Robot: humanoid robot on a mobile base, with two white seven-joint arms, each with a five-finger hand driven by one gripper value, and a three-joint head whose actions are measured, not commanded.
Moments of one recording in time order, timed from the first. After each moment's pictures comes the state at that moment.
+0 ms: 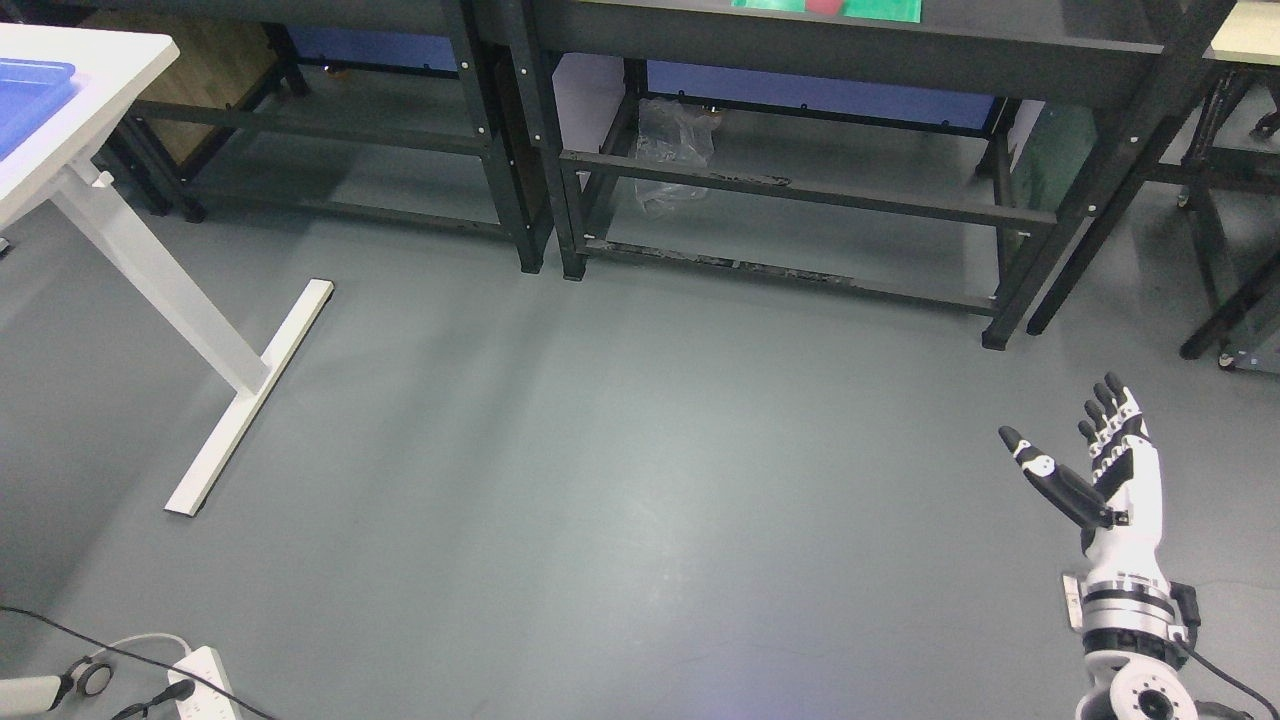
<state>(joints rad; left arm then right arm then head) 0.00 0.00 0.06 -0.08 0.00 -0.10 -0.08 0.15 0.00 -0.13 -1.62 0.00 -0.05 -0.09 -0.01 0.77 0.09</state>
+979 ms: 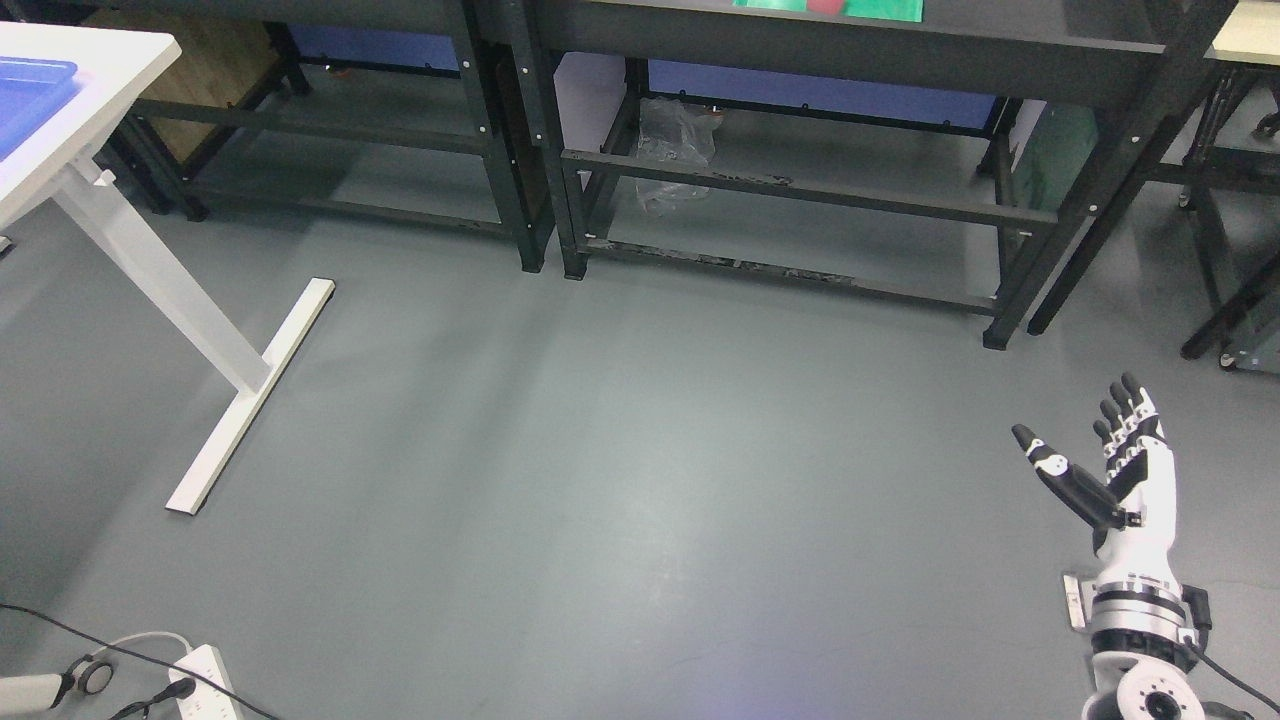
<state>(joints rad) 0.00 0.00 0.06 -0.08 0.00 -0.10 -0.08 0.15 0.00 -0.15 -1.62 0.00 -0.08 -0.10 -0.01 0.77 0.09</state>
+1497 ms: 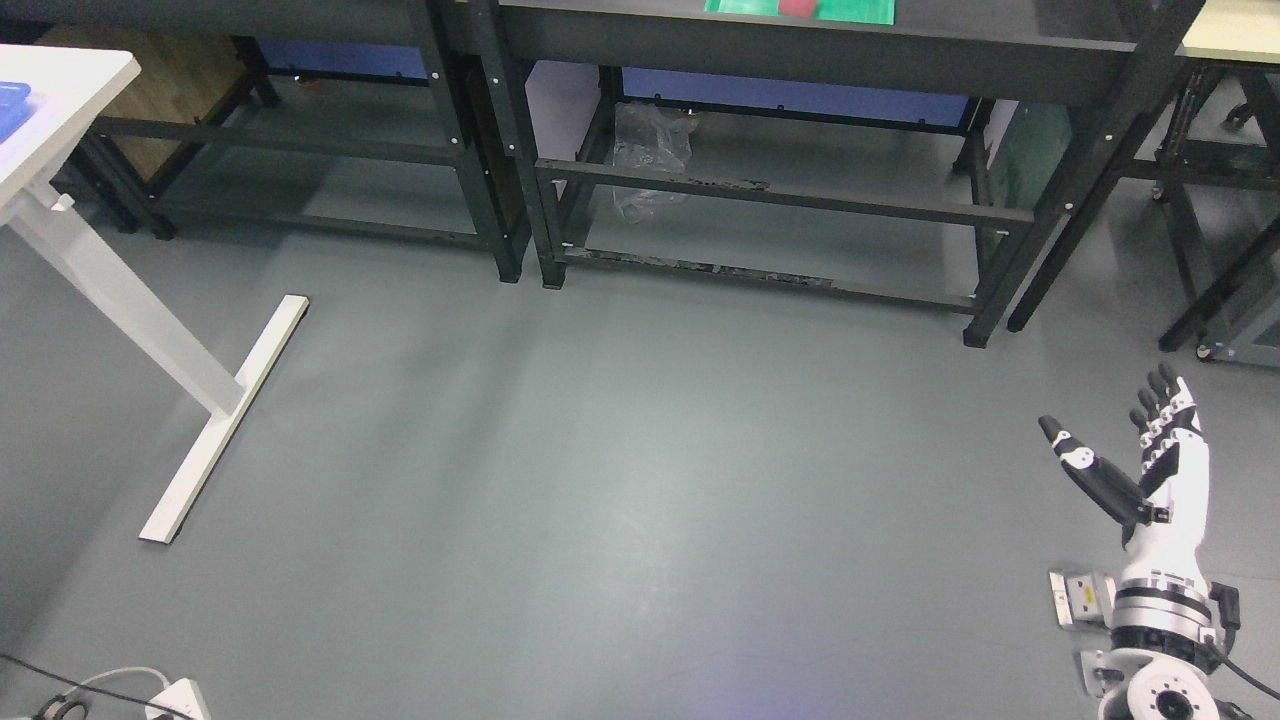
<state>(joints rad) 0.00 0.00 0.06 -0.08 0.00 -0.10 -0.08 0.13 0.00 -0.17 -1.63 0.11 -0.07 -0.17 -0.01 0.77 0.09</state>
